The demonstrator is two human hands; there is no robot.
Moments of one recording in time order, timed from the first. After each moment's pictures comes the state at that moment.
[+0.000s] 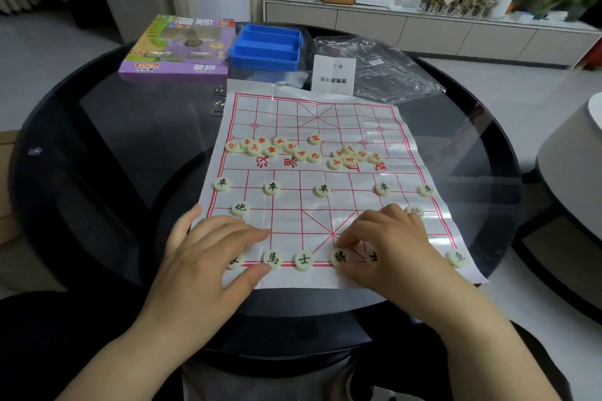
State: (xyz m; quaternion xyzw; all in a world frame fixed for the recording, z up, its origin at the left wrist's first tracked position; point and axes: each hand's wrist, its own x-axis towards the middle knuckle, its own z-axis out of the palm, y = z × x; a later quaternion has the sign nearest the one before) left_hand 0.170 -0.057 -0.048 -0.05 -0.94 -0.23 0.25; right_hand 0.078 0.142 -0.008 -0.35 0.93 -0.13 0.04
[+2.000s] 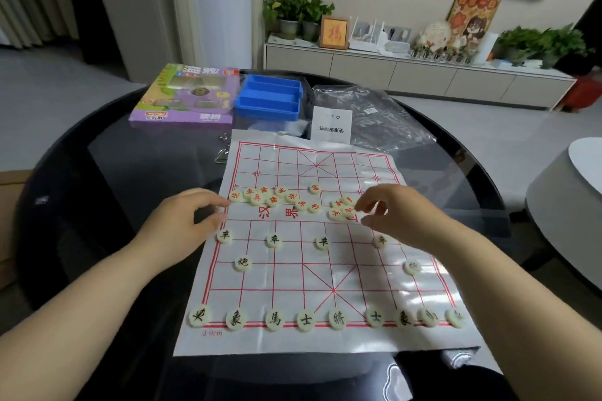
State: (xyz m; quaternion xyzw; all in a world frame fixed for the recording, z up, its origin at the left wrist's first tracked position) left_hand 0.086 -0.135 -0.020 0.10 -0.93 -0.34 0.13; right_hand -0.014 0.126 0.033 -0.28 0.94 -0.17 0.09
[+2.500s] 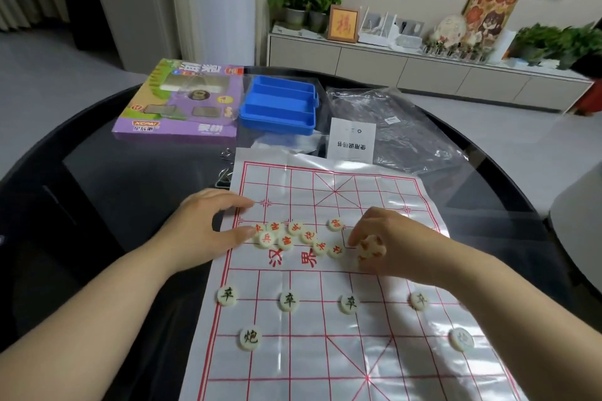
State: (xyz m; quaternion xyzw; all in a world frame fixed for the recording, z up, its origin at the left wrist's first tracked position) left_hand 0.018 -0.164 -0.023 0.06 -0.94 -0.33 0.06; right_hand -0.055 0.083 0.026 -0.36 0.92 -0.05 0.17
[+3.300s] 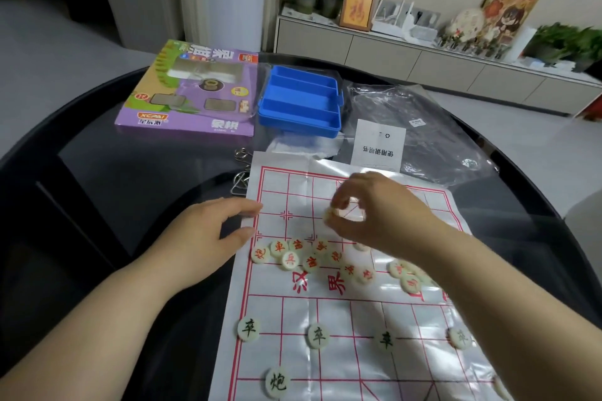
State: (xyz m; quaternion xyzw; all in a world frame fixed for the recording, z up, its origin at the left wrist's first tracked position) left_hand 0.014 -0.182 -0.029 0.07 -0.92 -0.39 0.06; right_hand -0.076 0.010 0.038 -0.39 0.91 -0.10 0.06
